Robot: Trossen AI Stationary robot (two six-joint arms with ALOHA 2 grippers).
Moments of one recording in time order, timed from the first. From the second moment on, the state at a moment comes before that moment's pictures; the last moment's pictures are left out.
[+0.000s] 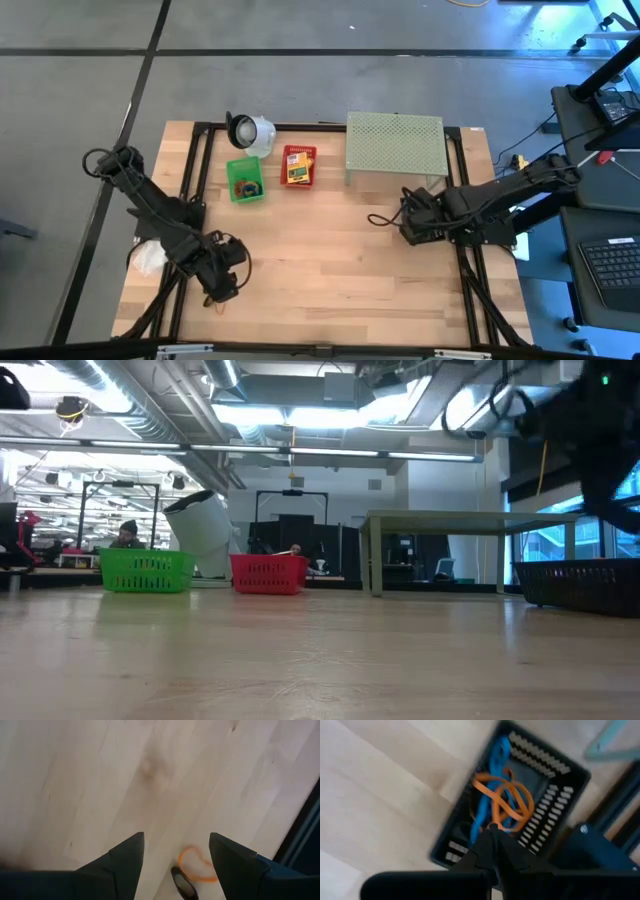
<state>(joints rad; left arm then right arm) -0.78 1.36 1.02 -1.04 -0.16 -1.22 0.33 1.21 0.90 -1.28 0.22 1.23</state>
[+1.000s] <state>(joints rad) -0.82 1.67 1.02 -1.01 0.26 -1.27 0.29 1.21 0.69 -1.02 0.16 1.23</state>
